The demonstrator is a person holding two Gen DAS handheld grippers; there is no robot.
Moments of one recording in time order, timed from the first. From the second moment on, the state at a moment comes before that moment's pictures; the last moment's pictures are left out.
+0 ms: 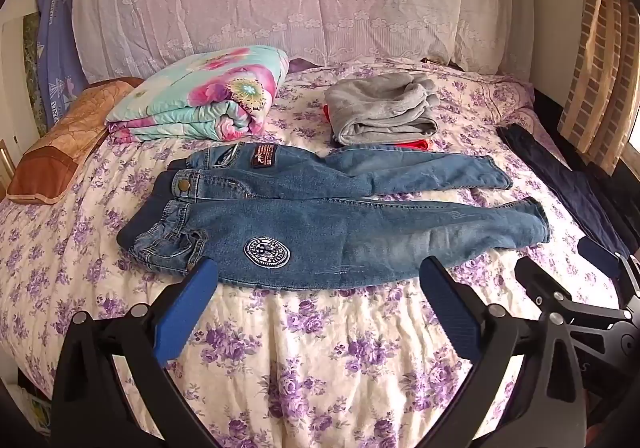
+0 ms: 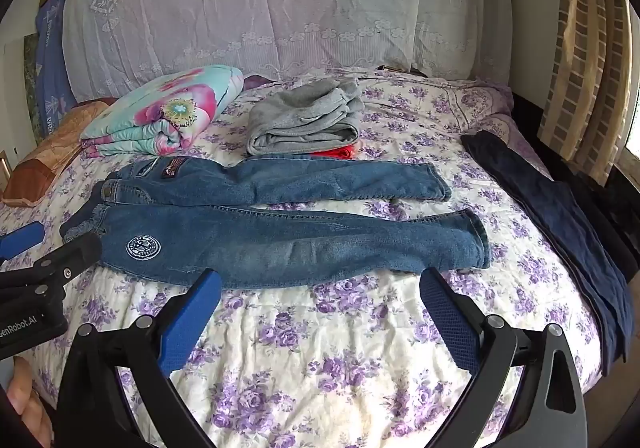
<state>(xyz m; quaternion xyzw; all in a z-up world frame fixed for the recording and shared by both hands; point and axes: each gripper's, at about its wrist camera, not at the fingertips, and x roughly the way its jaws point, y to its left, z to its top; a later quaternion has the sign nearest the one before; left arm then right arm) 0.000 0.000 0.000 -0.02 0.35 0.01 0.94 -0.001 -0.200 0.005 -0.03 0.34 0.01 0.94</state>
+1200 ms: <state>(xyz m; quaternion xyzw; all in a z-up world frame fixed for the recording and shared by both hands) -0.001 0.002 -0.003 -0.03 0.35 0.01 0.93 -0.003 -0.200 0.001 -0.04 0.34 0.00 0.94</state>
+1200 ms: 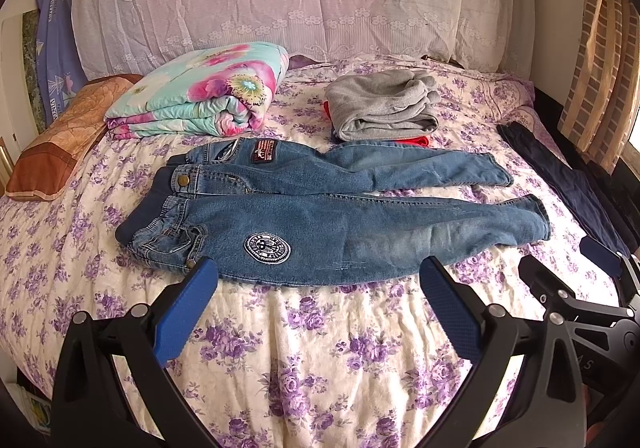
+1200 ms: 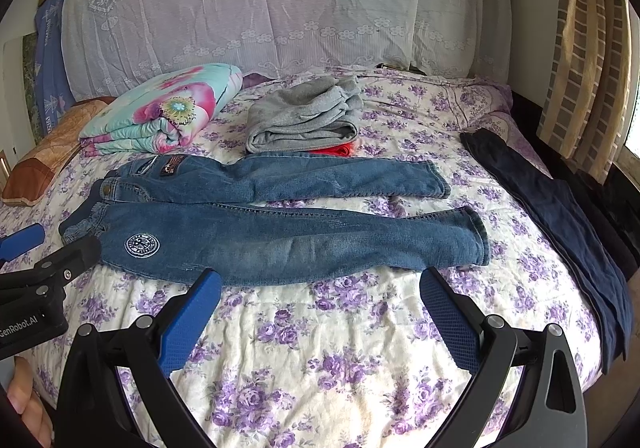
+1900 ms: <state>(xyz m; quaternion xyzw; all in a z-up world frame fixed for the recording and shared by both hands) -0.002 0.003 -0.003 -0.03 0.35 0.01 0.93 -0.003 -0.197 0.003 -0.04 0.34 0.00 0.94</state>
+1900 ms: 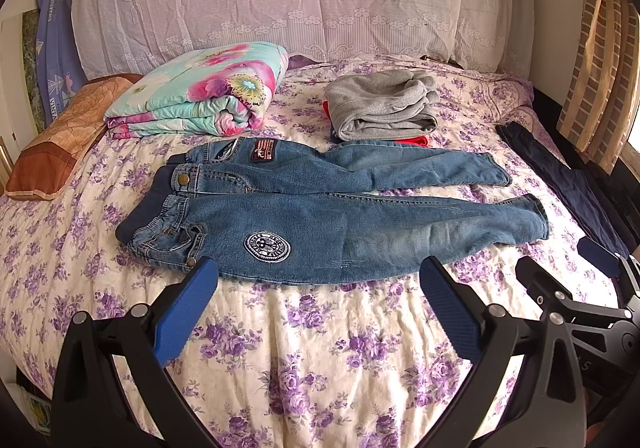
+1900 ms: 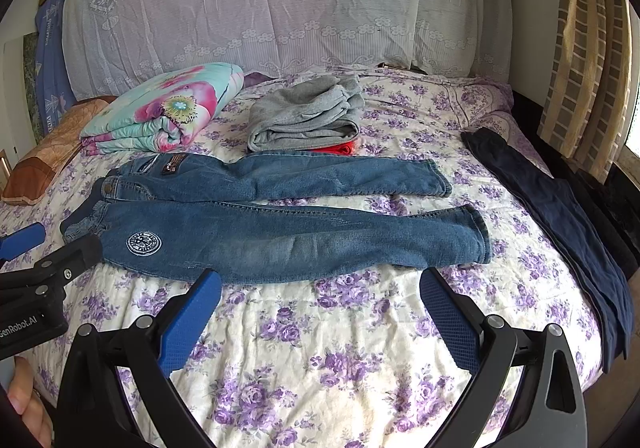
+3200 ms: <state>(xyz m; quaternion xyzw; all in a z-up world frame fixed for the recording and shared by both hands) -0.002 -0.001 -0.008 -0.02 0.36 0.01 0.93 -0.002 -0.205 -0.002 -0.03 0.34 0.00 0.94</state>
